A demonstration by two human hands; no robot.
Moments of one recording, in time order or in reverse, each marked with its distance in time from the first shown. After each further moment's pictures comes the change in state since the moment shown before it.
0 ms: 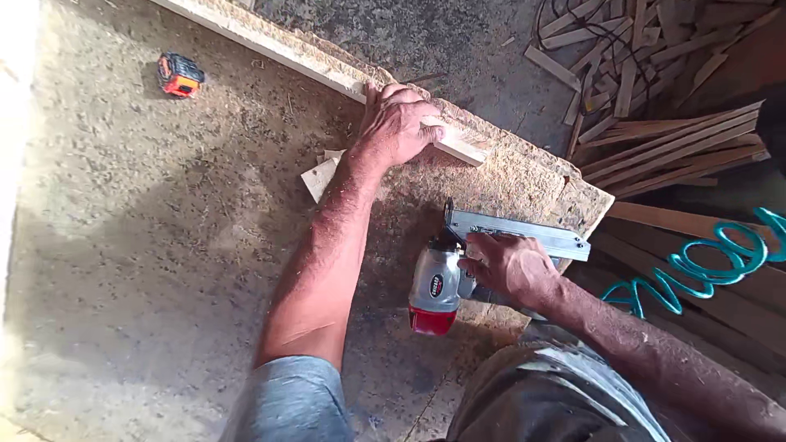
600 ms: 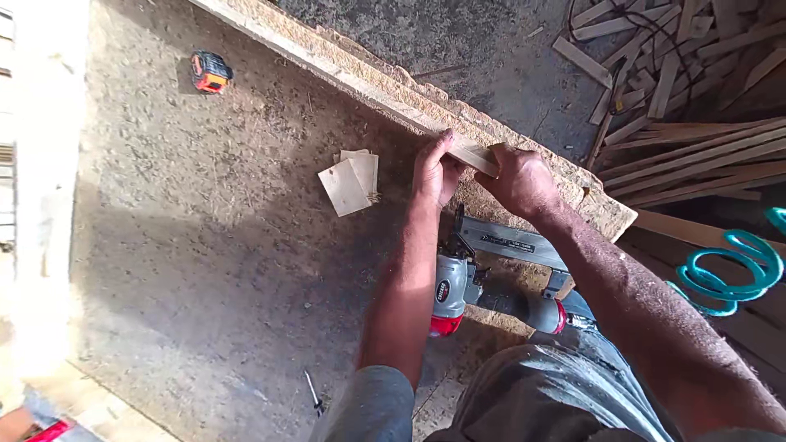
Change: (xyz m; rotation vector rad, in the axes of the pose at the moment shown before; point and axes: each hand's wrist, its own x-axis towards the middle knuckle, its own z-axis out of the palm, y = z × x) left_hand -0.018 0.066 0.081 -2.118 0.422 -0.491; right_hand 0.128 0.043 -0.040 0.058 0.198 0.109
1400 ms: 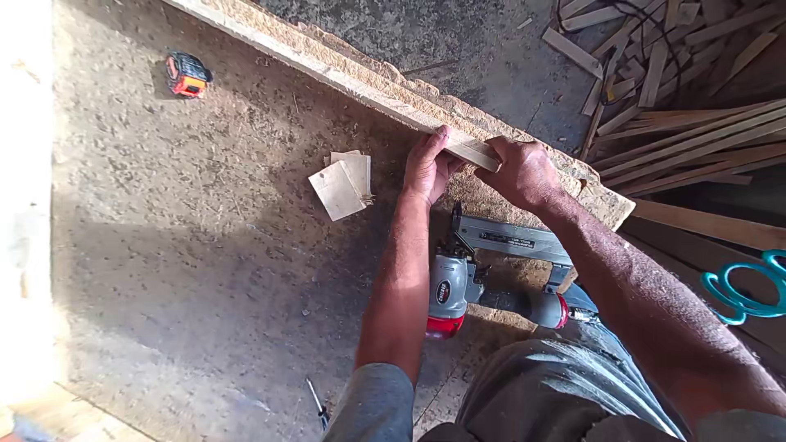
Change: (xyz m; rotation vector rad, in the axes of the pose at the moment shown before) left_hand 0.001 0.005 -0.010 0.166 -0.062 -0.074; right_hand -0.001 0.006 -0.003 0.049 0.013 0.004
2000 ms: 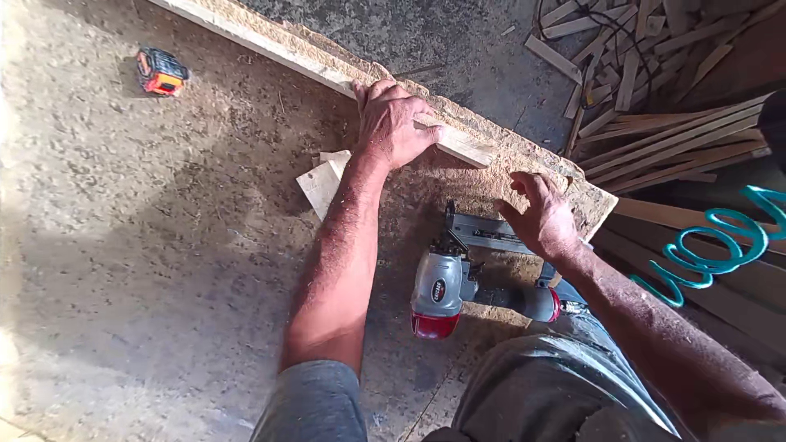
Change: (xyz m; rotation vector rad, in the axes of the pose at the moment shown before) left_hand 0.030 0.097 -0.008 1.873 -0.135 0.503; right_hand -0.081 0.026 0.011 0.036 0.128 0.045
